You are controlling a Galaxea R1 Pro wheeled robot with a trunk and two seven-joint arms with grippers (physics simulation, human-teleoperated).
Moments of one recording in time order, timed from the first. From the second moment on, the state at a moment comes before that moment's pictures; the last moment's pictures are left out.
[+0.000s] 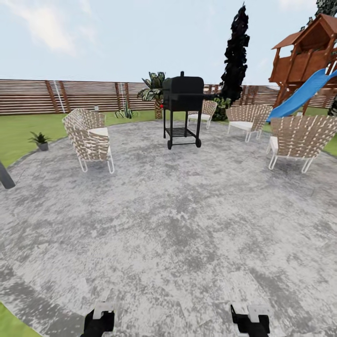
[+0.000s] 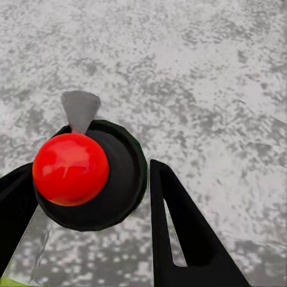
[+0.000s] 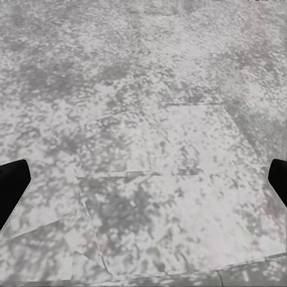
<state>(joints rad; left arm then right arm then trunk) -0.38 0.02 0.01 -0.25 0.01 -0.35 0.00 -0.31 -0.09 0.00 -0.35 0.02 -0.43 -0.07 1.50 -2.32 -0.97</state>
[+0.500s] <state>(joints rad) -0.38 0.02 0.01 -0.25 0.01 -0.35 0.00 -0.31 -0.09 0.00 -0.35 0.02 -0.43 -0.07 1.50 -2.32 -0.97</state>
